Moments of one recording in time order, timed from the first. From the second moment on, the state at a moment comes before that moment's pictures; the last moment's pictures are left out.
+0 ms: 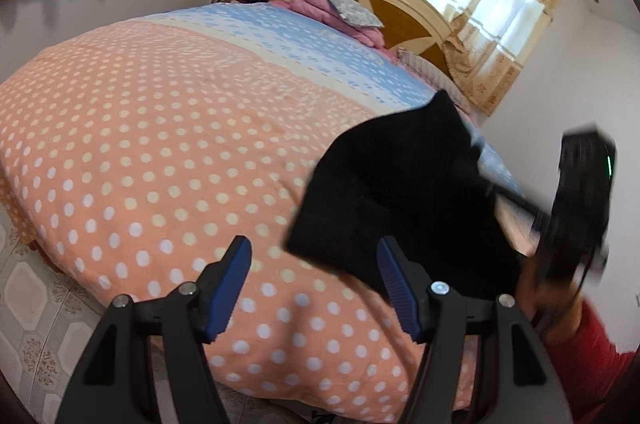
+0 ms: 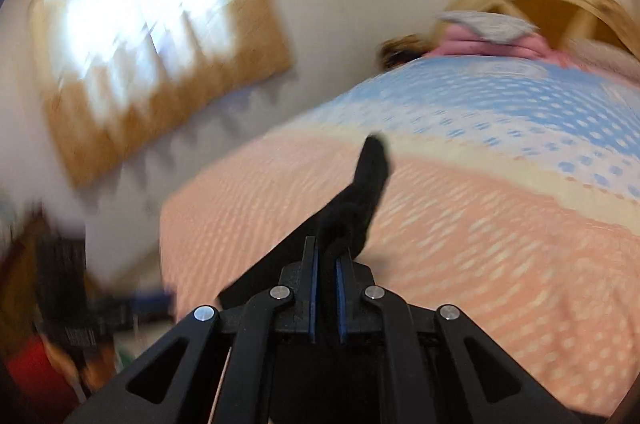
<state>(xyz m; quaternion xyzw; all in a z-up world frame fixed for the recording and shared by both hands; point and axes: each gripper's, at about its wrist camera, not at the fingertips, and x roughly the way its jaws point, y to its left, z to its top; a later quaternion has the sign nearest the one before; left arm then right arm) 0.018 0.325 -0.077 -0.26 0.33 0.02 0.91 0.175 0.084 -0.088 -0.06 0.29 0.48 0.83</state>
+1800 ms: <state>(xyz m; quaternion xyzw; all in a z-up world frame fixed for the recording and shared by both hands) 0.097 0.218 -0.106 -0.04 0.37 0.11 0.92 0.214 -0.013 -0.151 0.06 0.49 0.49 0.72</state>
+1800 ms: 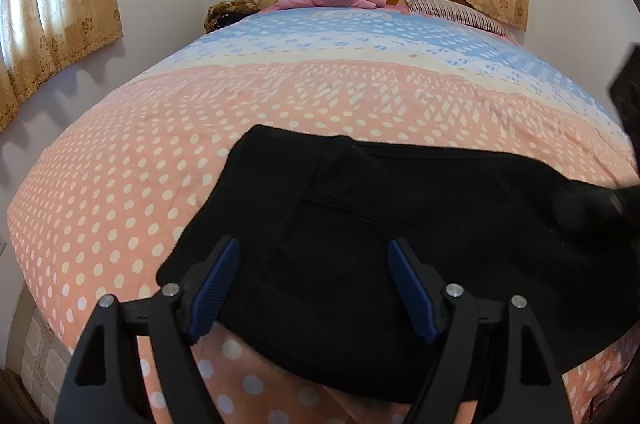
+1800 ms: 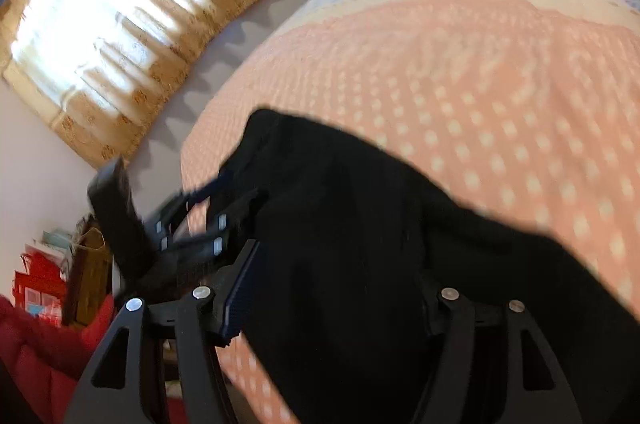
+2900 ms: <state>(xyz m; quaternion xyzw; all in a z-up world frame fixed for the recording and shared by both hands) 0.113 0.217 -0.109 -0.05 0.39 0.12 0.91 0.245 -0.374 -0.112 0.03 0.45 -0.17 0.87</state>
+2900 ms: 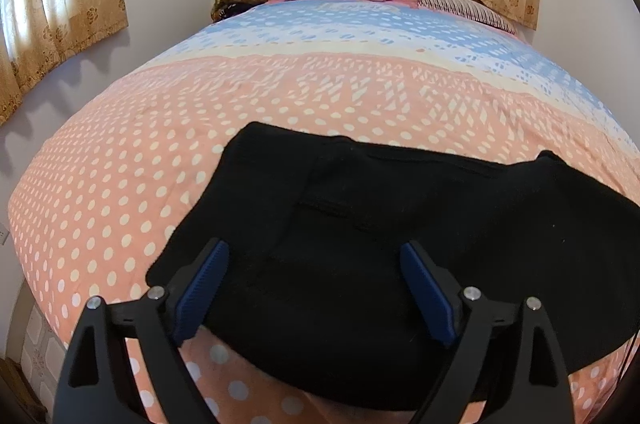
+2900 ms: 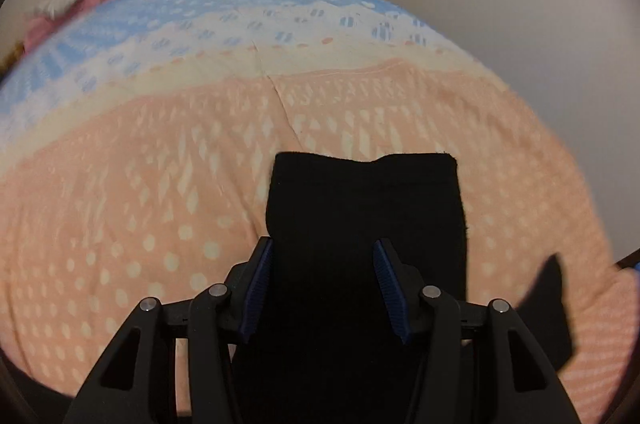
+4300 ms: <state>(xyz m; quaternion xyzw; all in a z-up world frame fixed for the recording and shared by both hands) 0.129 0.214 -0.112 -0.05 0.40 0.14 0.91 0.122 -0.519 -0.116 0.12 0.38 -0.14 0.91</state>
